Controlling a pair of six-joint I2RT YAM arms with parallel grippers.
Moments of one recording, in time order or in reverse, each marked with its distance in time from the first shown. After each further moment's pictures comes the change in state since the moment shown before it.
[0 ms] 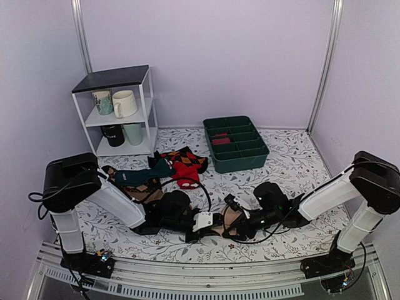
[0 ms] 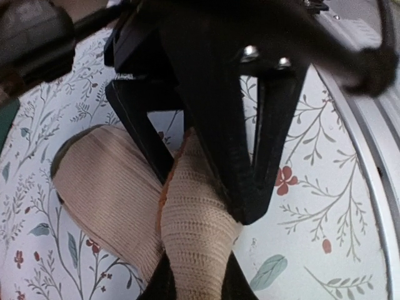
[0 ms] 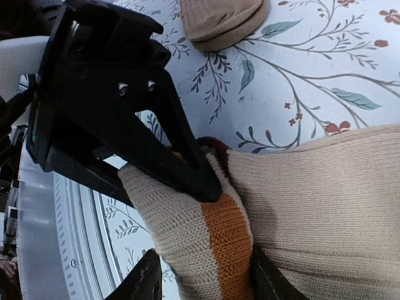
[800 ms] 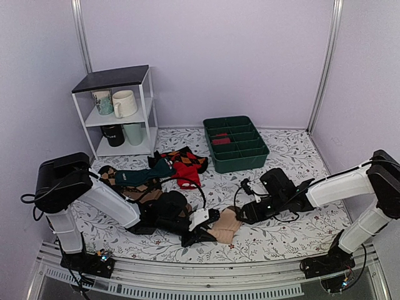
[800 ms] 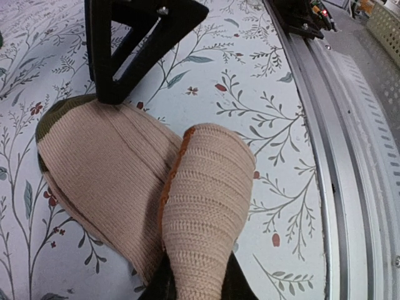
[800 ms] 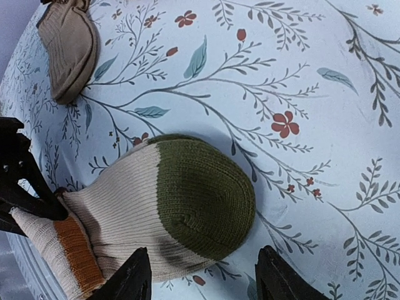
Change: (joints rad) left arm 0.000 -0.062 -0.026 -0.119 0.076 -0.309; right arm -0.132 -0.146 0.093 -0.405 0.253 0.030
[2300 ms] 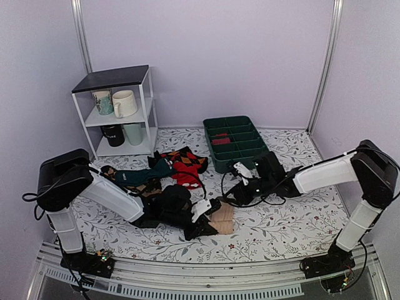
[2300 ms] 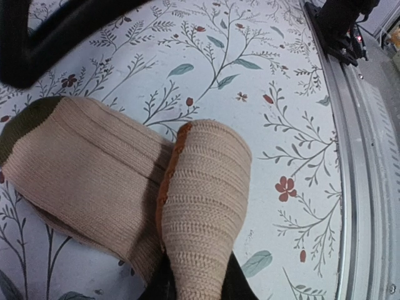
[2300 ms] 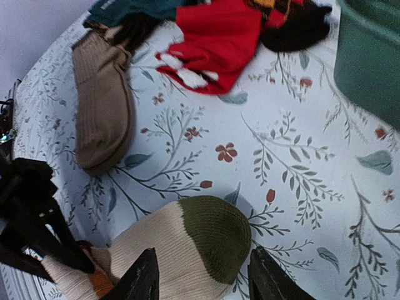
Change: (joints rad) left arm 0.043 0.014 0.080 -0.121 -0.047 -0.127; right arm -0.058 0.220 0.233 0.114 -0.082 -0.232
